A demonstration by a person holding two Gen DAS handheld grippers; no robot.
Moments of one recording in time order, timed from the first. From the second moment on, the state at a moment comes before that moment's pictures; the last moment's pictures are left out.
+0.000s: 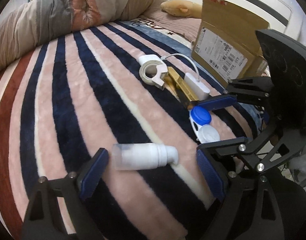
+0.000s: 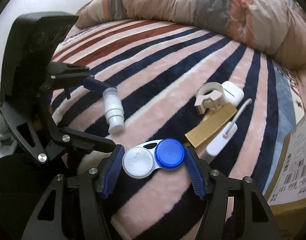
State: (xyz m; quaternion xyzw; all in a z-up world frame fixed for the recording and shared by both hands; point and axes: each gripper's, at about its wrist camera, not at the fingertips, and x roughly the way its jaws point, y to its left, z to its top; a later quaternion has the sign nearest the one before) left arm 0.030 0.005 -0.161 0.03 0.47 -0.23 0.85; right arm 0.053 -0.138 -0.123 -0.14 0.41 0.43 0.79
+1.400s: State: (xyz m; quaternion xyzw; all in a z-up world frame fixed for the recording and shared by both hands) left arm 0.091 -0.205 0.037 0.11 0.34 -0.30 0.88; right arm 0.062 -0.355 -0.015 -0.09 0.30 0.19 0.93
